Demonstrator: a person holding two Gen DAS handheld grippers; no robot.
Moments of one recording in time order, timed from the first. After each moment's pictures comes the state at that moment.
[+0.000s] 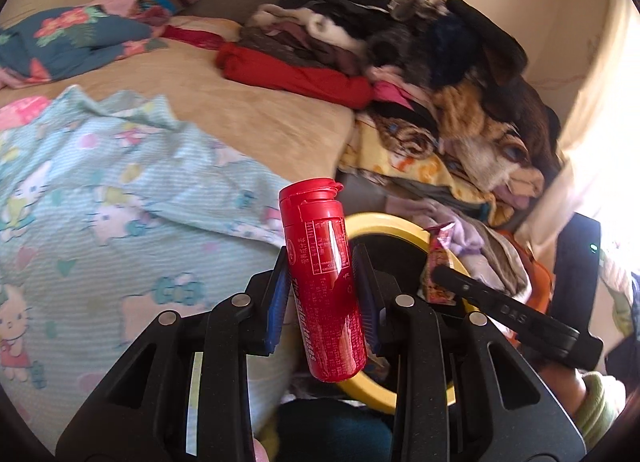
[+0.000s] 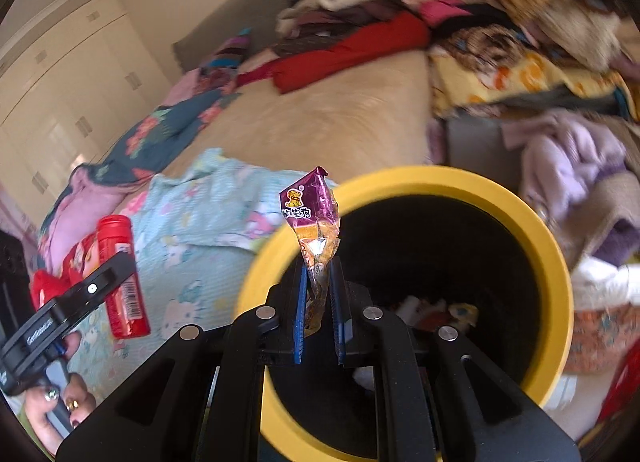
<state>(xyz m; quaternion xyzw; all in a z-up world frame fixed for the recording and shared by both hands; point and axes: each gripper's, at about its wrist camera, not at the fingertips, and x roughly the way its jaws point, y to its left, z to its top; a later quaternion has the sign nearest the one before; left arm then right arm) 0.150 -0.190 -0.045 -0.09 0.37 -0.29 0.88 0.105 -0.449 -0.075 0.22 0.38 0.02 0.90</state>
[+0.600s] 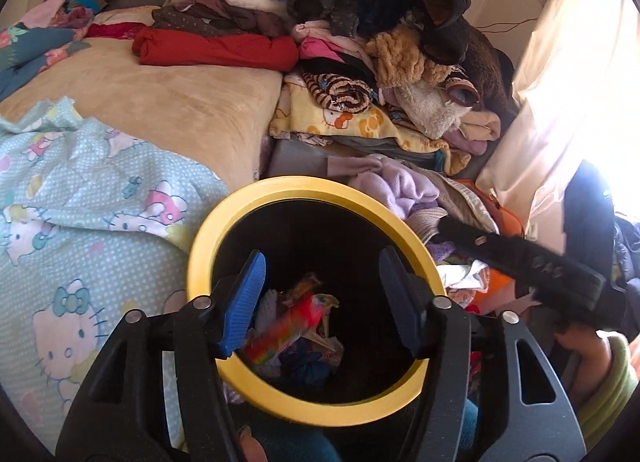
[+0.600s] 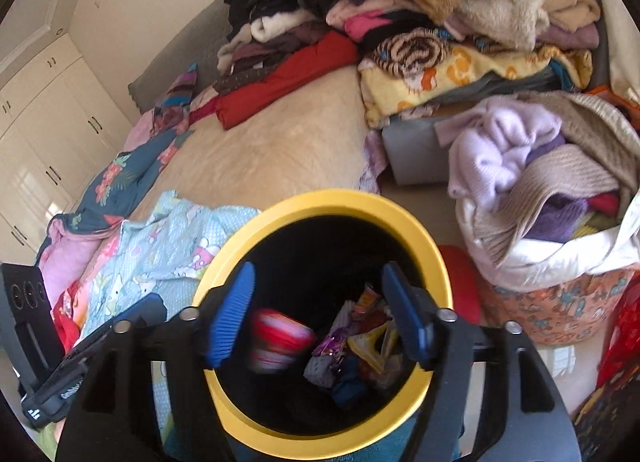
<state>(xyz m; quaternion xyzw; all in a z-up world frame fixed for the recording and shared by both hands) 0.138 -0.271 -0.058 -0.04 0.39 -0.37 0.84 0.059 -0.517 -0.056 0.26 0.35 -0.06 0.90</state>
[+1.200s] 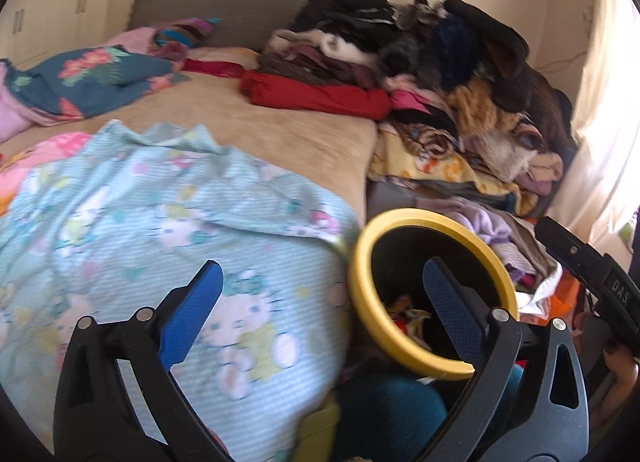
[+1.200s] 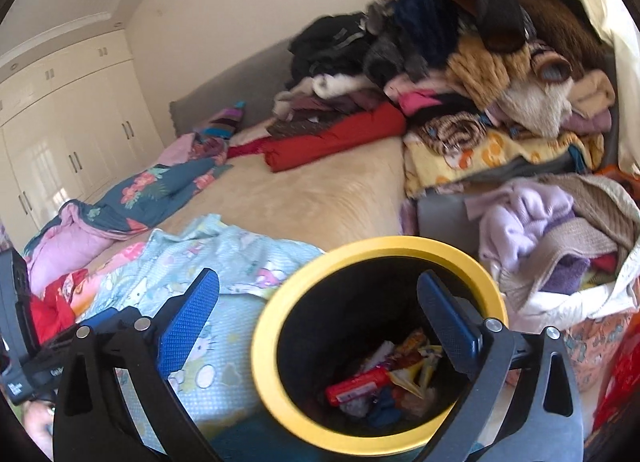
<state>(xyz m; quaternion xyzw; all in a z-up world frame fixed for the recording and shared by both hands) 0.108 -0.135 -0.030 -0.04 0.32 -0.22 0.92 0.029 -0.414 -0.018 0.17 0.23 -0.04 0.96</state>
